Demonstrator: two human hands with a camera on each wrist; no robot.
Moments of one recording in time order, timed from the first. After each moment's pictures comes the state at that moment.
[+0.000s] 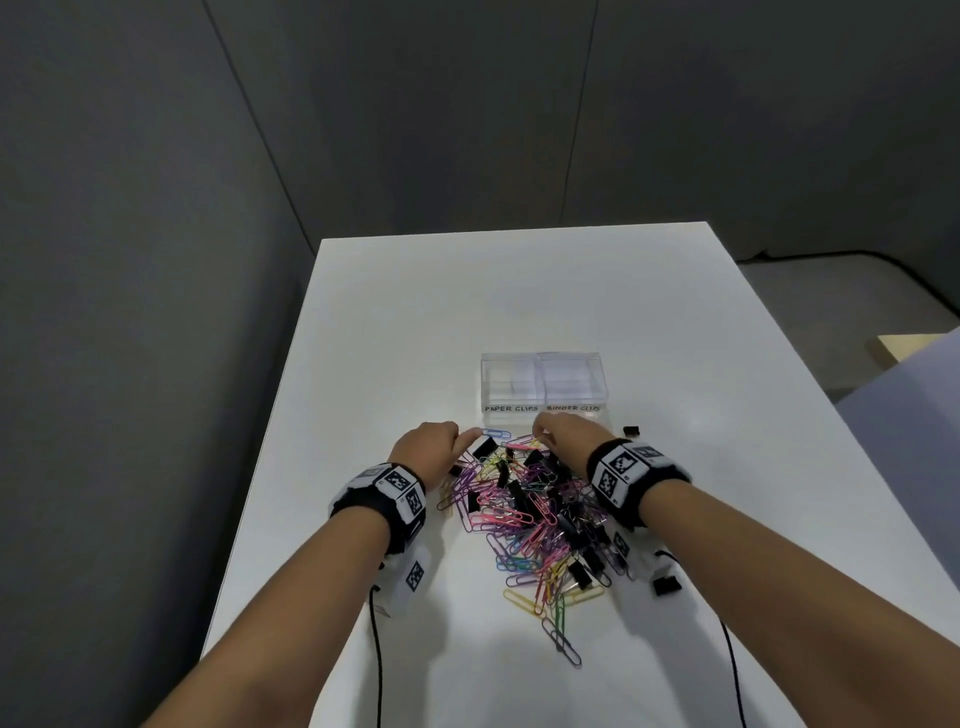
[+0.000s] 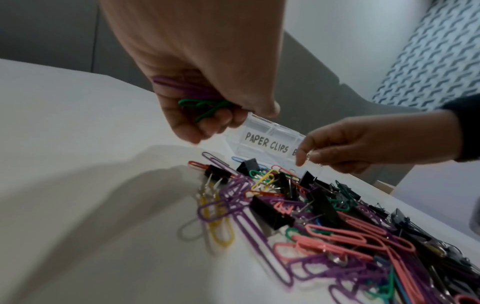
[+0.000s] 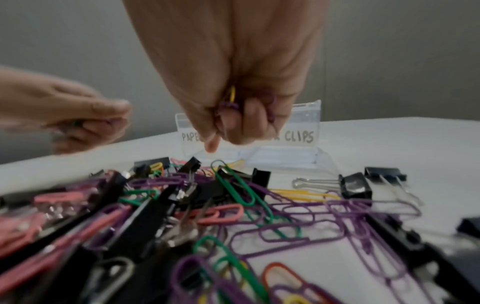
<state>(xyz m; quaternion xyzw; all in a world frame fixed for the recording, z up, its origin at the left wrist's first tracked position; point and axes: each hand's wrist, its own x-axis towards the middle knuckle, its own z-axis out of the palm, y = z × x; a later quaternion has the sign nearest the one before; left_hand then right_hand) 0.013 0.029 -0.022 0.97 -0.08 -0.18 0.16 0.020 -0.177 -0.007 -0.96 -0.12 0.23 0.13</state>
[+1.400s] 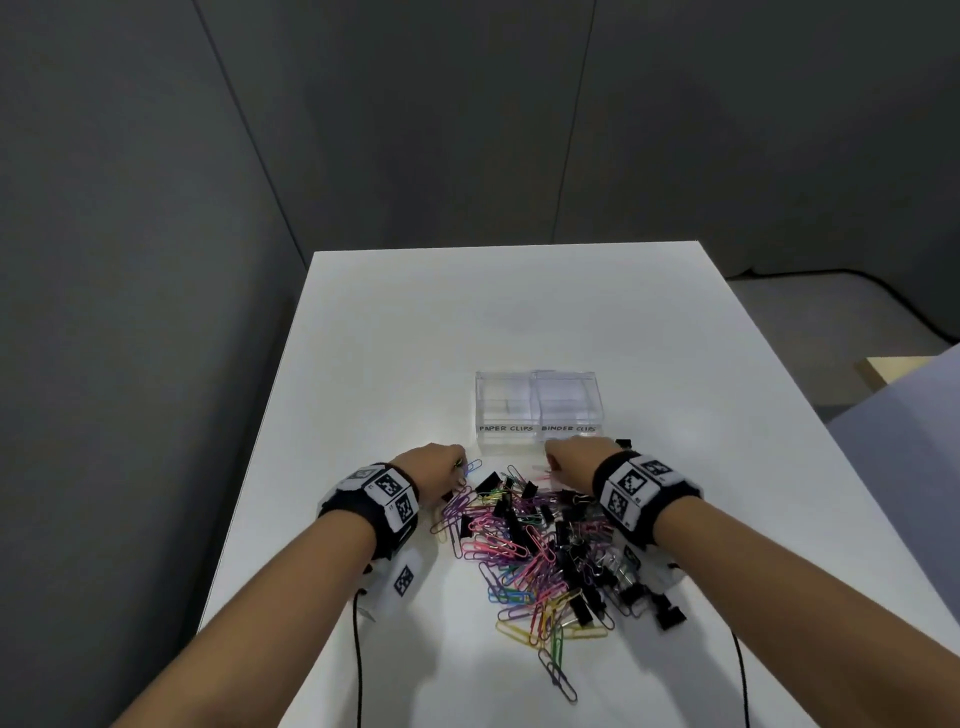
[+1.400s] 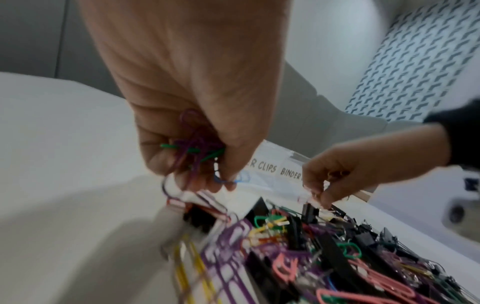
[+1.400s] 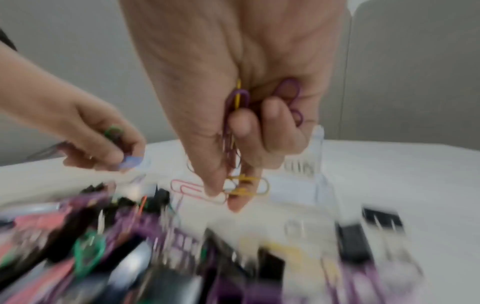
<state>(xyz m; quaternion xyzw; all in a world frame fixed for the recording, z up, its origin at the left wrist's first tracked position) 0.026 0.023 -0.006 0.94 -0.12 -0.31 0.12 0.025 -0.185 0.005 -0.95 -0.15 0.27 -0.02</state>
